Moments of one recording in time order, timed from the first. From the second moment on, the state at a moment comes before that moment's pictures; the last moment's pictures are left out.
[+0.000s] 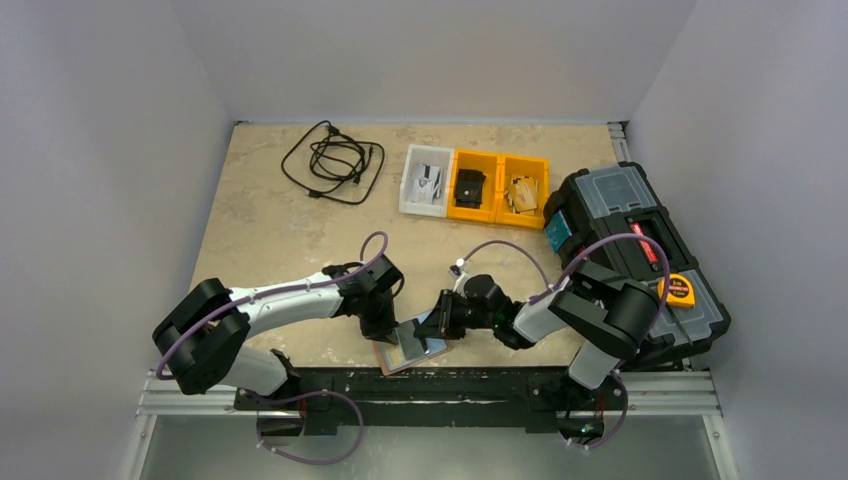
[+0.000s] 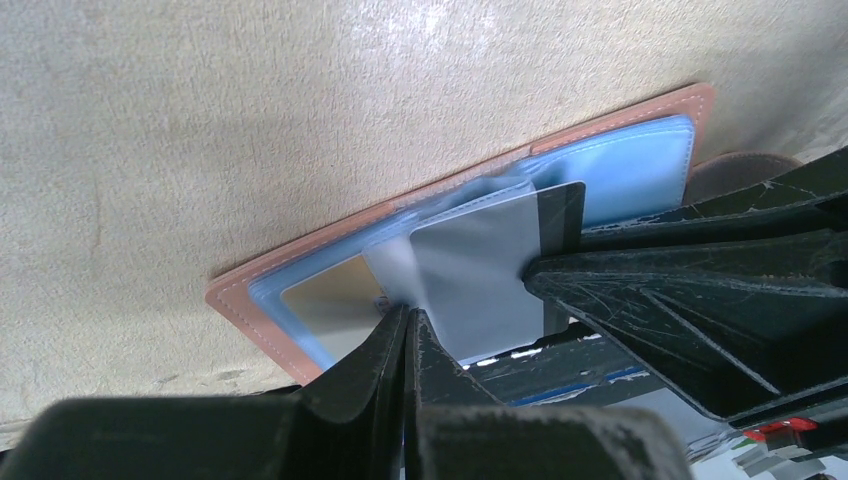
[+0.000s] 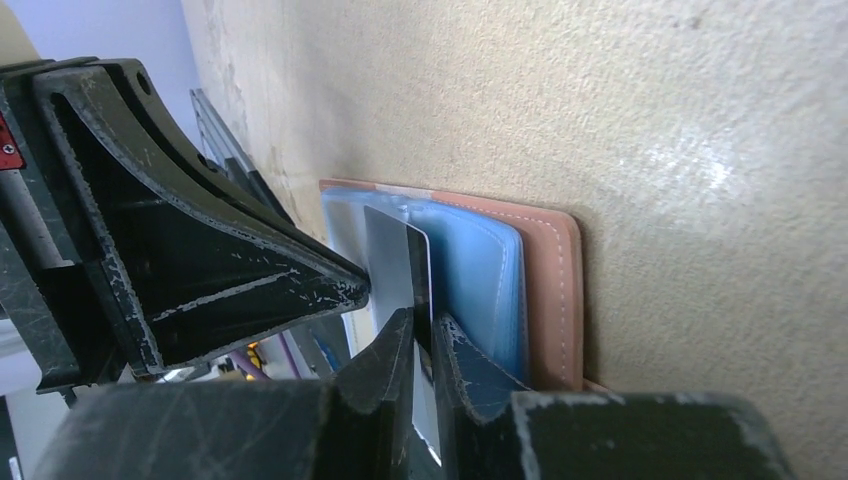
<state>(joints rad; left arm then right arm) -0.86 1.41 0.68 -0.55 0.13 -1.04 0.92 1.68 0.35 0.76 -0.34 1.15</state>
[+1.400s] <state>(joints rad) -0.86 1.40 0.68 -0.55 0.12 -1.04 0.86 1.18 0.28 0.23 -0.11 1.10</state>
